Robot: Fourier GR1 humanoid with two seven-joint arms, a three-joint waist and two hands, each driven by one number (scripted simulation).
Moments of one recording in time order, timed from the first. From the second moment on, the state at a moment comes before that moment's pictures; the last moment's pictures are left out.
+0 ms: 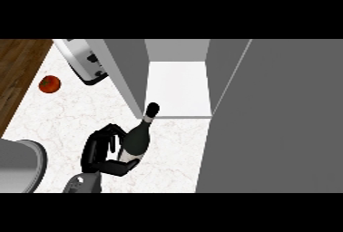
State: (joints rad) left arm -0.16 0.02 0.07 -0.94 -0.01 -0.13 -0.82; right arm -0.62 -0.27 0.00 -2.47 -0.10 -0.18 1.02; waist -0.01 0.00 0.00
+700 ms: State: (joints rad) left arm -0.16 0.00 -0.18 -1.42 0.16 0.04 -0.44; right arm -0.61 -0.27 -0.01 -2.47 -0.11 -0.18 1.02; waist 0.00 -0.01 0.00
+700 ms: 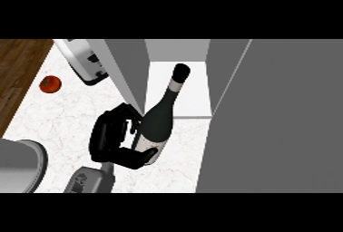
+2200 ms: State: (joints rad) left arm -0.72 0.00 -0.30 -1.21 0.16 0.54 -0.14; right arm -0.58 -0.27 -0.04 -2.45 -0.14 -0.14 1.00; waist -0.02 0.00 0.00
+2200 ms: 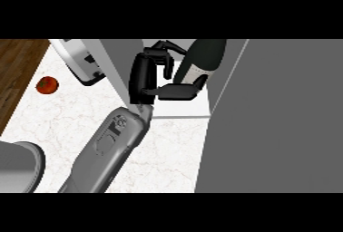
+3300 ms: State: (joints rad) left arm -0.76 0.00 -0.35 -0.82 0.32 0.54 -0.44; right arm -0.59 -0.26 -0.08 -2.42 -0.17 -0.11 0.98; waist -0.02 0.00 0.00
